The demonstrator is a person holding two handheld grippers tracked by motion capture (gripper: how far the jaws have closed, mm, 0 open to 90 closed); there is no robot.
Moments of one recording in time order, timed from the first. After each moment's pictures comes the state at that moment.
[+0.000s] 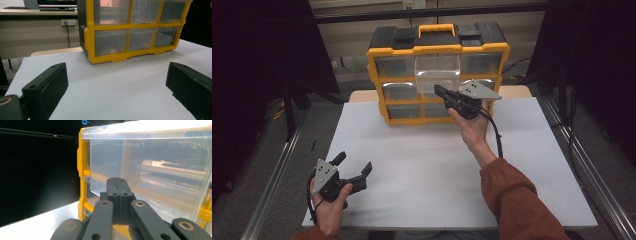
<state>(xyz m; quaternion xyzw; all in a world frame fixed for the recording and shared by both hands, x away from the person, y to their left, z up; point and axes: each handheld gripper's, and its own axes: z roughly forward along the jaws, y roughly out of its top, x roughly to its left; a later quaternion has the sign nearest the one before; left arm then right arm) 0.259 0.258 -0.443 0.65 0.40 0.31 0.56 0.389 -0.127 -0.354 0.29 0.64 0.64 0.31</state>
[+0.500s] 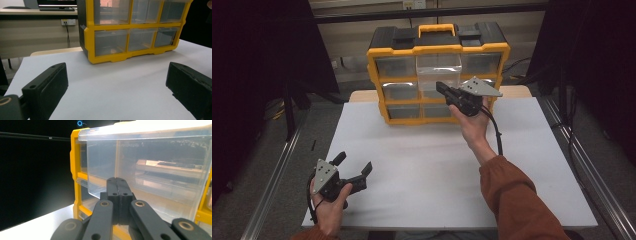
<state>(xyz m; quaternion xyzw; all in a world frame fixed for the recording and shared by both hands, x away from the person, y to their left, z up) 0.259 0.258 -0.443 0.65 0.40 0.31 0.56 0.397 -0.129 -0.353 0.31 0.63 0.64 0.31</state>
